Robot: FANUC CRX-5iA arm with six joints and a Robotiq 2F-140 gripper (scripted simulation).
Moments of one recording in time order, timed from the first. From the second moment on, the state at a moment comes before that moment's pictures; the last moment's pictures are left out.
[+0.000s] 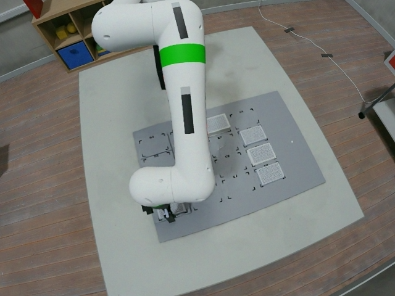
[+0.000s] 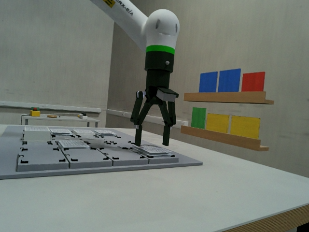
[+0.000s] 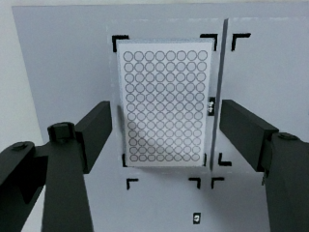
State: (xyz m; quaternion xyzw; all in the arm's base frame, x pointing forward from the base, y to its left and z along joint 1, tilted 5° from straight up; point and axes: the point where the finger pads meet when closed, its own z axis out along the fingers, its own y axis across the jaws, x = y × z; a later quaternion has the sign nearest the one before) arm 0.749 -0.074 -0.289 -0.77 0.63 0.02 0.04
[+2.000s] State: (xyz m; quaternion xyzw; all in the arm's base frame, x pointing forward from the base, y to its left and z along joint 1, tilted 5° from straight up) arm 0.749 -0.073 -0.306 -0.77 0.63 0.02 0.04
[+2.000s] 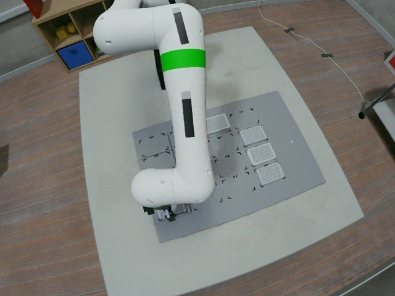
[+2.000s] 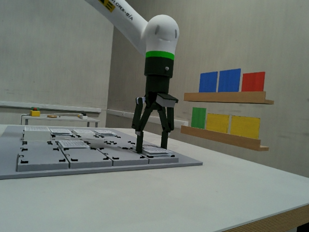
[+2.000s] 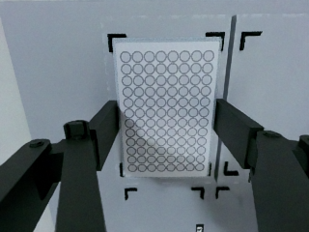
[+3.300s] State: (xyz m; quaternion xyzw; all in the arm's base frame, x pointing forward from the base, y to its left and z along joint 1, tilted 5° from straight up) arm 0.749 -0.072 -0.306 -0.77 0.63 0.02 0.04
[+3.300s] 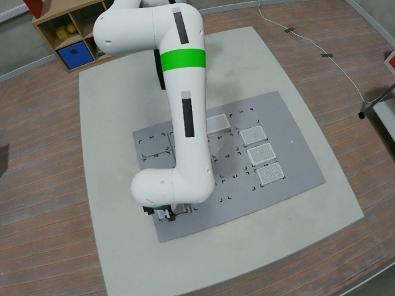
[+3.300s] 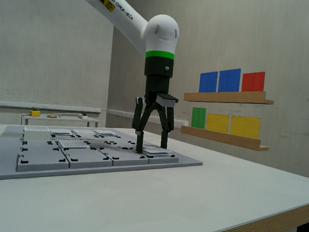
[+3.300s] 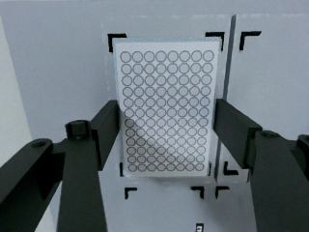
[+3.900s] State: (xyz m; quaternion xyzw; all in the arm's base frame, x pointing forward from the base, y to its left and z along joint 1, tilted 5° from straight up) arm 0.749 -0.072 -0.306 -0.77 0.63 0.02 0.04
